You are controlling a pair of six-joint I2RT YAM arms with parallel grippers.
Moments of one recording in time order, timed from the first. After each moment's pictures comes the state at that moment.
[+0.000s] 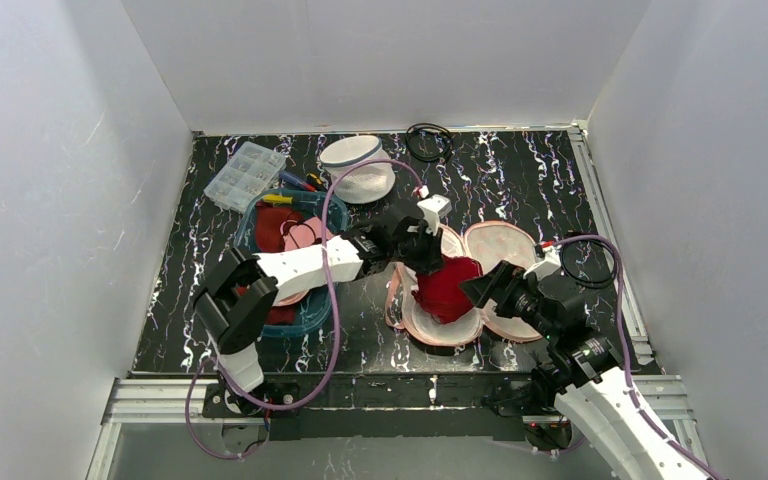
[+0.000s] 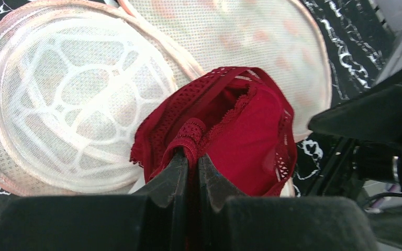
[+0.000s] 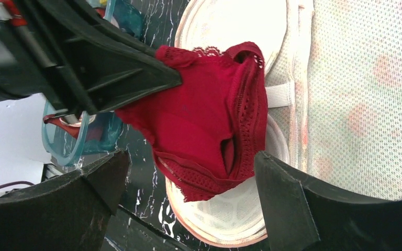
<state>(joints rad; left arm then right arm) -0.90 1.73 1.18 -0.06 0.20 -0.36 0.48 0.36 0.33 -0.35 -0.11 0.76</state>
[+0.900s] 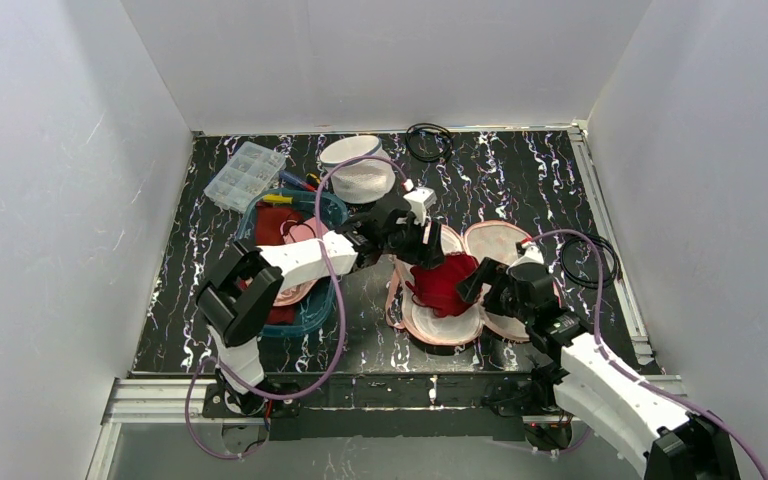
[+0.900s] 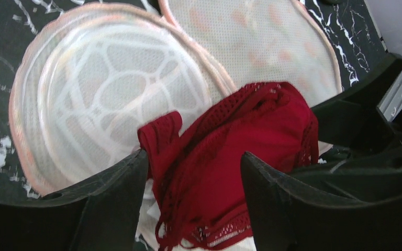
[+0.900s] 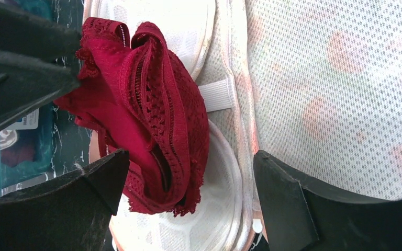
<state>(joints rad) -0.82 1.80 1.17 0.02 0.24 -0.40 0.48 0.70 0.27 -0.15 -0.02 0.76</state>
